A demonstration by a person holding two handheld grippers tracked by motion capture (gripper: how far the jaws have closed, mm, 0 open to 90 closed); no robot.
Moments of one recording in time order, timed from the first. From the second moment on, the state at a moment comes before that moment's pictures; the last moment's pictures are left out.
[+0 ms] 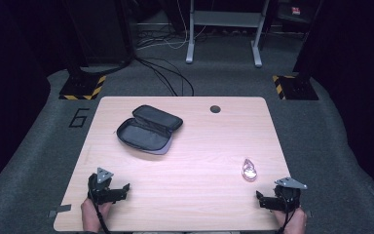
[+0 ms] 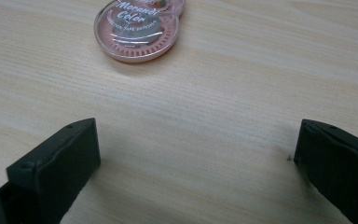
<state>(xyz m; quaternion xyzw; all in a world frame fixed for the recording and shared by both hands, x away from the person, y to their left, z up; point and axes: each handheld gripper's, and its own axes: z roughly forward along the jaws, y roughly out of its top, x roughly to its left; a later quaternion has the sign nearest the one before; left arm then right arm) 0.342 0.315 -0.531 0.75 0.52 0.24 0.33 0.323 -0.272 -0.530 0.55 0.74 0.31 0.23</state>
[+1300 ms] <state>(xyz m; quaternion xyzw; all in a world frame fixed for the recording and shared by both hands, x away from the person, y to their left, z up) 0.342 0.314 -0.532 0.75 0.52 0.24 0.33 0.340 -0.242 -0.500 0.56 0.73 0.33 0.22</state>
